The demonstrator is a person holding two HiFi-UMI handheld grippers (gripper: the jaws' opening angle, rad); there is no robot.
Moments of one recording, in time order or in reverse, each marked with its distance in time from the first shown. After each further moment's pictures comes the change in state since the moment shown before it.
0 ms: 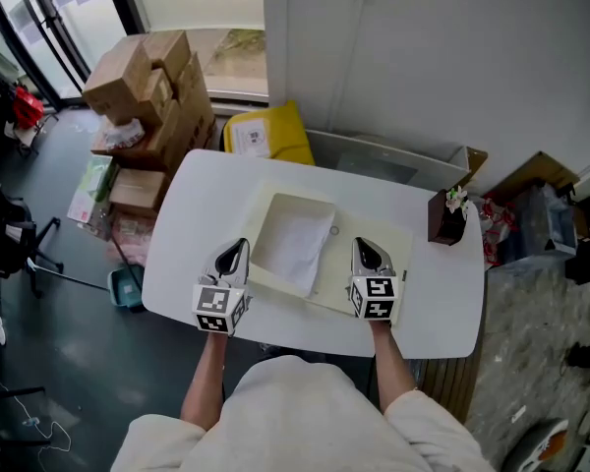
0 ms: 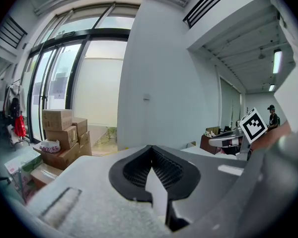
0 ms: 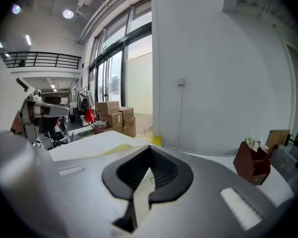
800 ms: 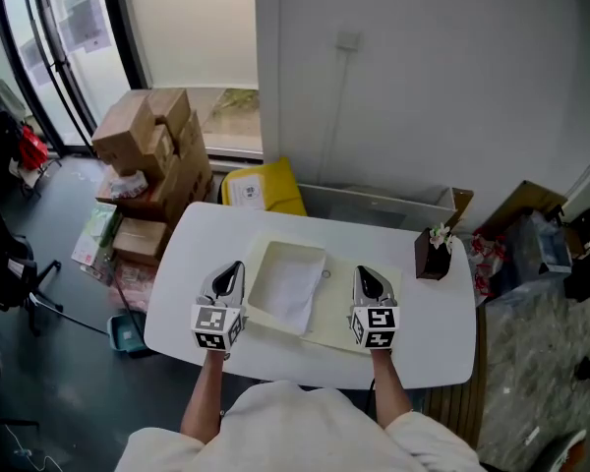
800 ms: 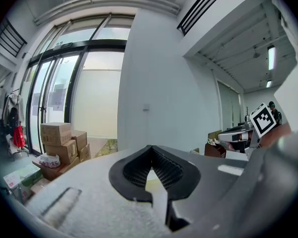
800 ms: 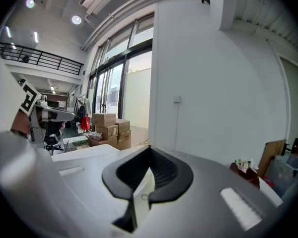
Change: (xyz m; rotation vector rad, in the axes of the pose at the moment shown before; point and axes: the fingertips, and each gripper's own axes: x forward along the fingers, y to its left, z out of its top) left arm 0.005 0.010 0.052 0.065 -0.103 0.018; right arm -0.034 -0.016 0.062 -0.037 -0.155 -0.052
